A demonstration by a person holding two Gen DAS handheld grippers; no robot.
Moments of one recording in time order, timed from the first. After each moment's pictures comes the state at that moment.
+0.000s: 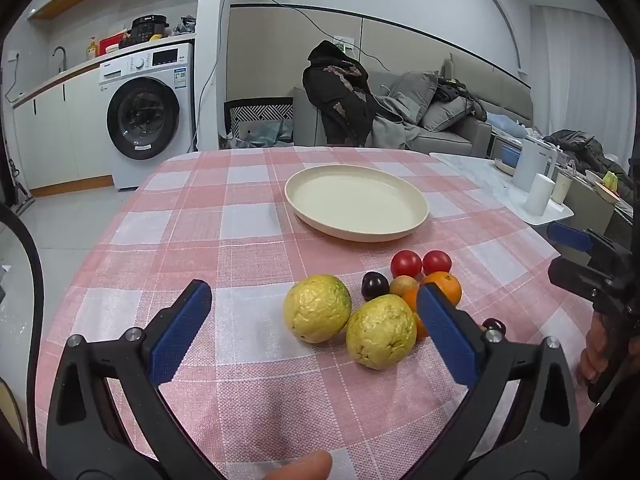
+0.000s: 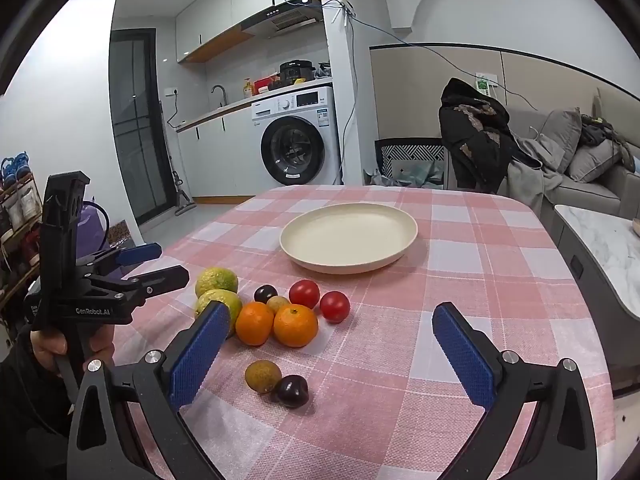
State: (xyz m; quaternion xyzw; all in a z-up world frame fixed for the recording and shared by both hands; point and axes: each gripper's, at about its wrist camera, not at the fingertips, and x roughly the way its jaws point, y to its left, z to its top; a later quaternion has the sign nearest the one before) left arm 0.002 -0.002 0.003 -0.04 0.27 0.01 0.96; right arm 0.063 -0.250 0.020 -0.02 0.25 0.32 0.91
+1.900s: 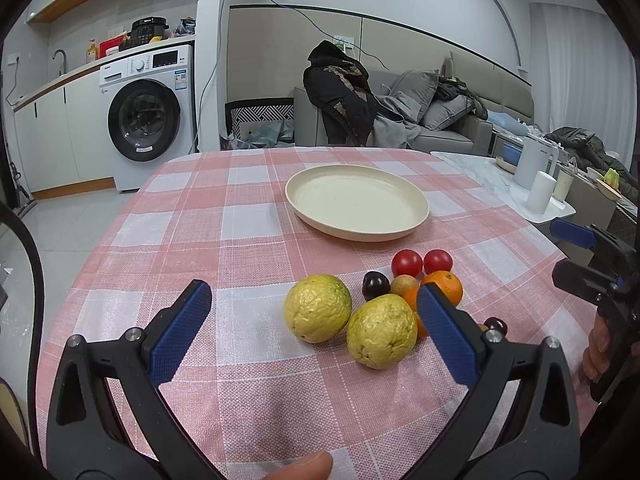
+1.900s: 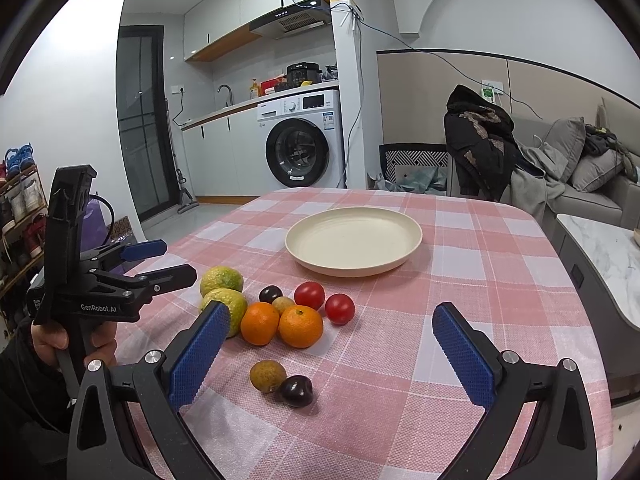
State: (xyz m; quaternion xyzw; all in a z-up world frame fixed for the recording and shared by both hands) left arm 0.000 -0.001 0.001 -0.04 0.27 0.01 0.96; right arm 0.057 -0.244 0.024 -0.04 0.24 0.33 0.91
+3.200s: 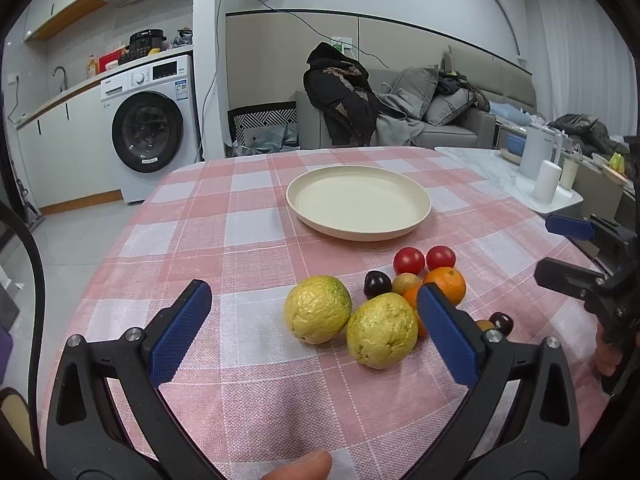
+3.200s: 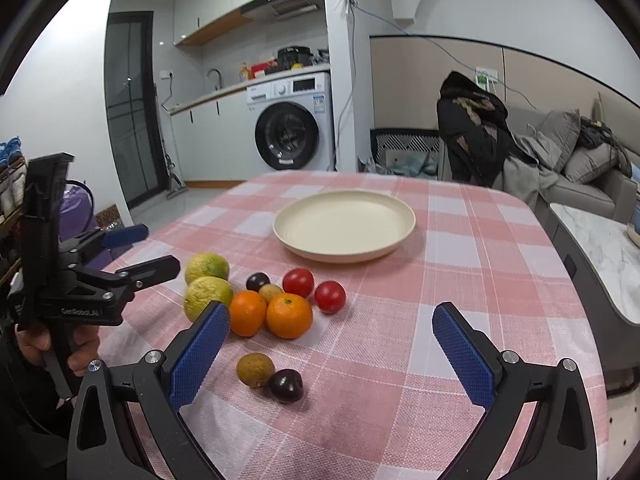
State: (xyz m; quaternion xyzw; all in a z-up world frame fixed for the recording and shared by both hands) left arm -0.002 -0.009 0.002 -0.01 0.26 0.02 0.96; right arm 0.069 -0.238 0.015 -0.05 0.27 0.30 0.91
